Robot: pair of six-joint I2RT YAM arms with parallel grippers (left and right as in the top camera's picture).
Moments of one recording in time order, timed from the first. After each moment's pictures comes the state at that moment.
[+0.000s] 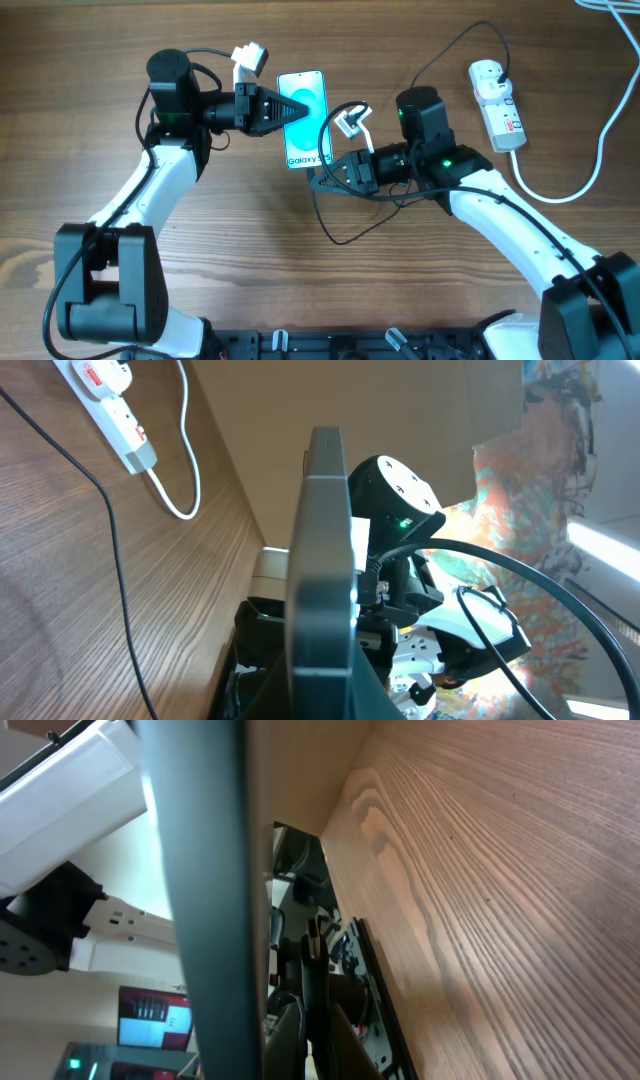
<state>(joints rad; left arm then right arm) -0.07 1.69 1.00 0.52 1.54 -1.10 0.43 1.53 0.94 -0.10 -1.25 0.51</state>
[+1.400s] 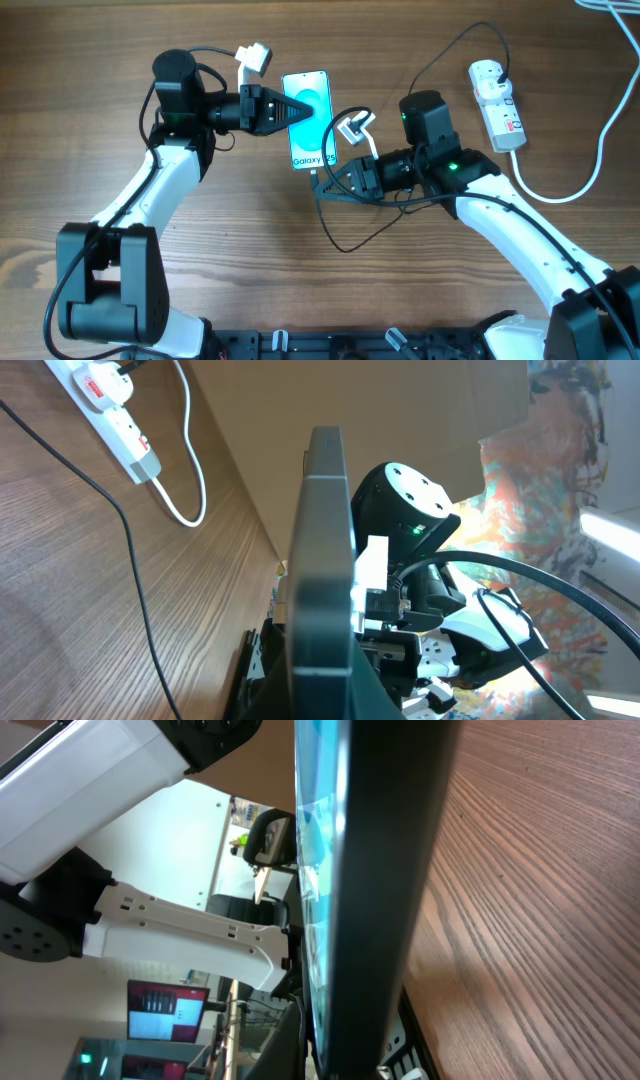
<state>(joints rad) -0.08 1.69 1.00 0.51 1.52 -1.04 0.43 1.49 0.94 -0.23 -1.26 0.47</state>
